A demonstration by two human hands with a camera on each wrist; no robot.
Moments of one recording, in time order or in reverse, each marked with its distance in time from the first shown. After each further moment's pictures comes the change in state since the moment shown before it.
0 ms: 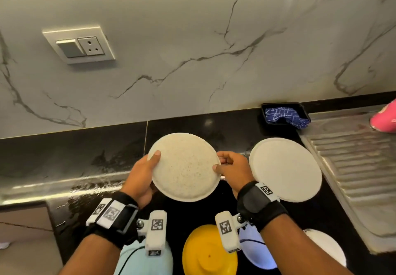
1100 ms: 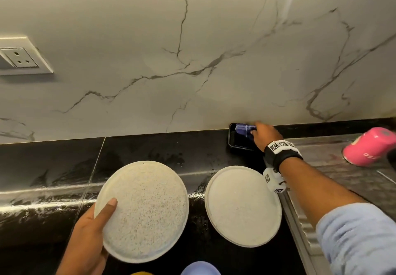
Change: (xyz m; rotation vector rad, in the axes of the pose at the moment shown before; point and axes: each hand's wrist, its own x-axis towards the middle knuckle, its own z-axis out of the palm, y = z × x) left_hand -0.035 -0.030 0.092 -0.121 0.237 0.022; right_hand 0.244 -0.032 -0.246 -1.109 0.161 -0.230
